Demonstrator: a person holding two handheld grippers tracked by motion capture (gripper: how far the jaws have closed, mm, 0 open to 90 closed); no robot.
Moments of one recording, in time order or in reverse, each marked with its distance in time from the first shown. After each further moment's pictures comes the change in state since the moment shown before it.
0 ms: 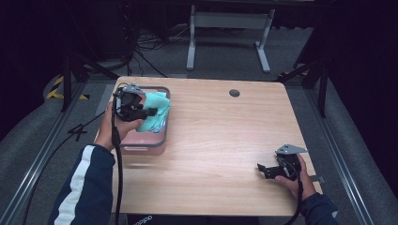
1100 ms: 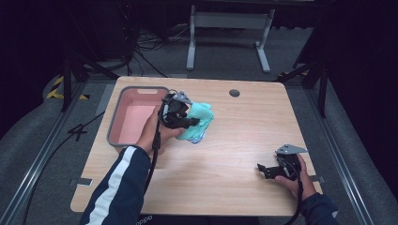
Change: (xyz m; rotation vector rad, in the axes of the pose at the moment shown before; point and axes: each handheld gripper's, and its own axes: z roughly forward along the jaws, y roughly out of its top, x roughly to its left) left arm -0.088 0.041 0.070 0.044 -0.184 0.160; right arm 0.000 0.000 0.000 0.000 0.000 0.000
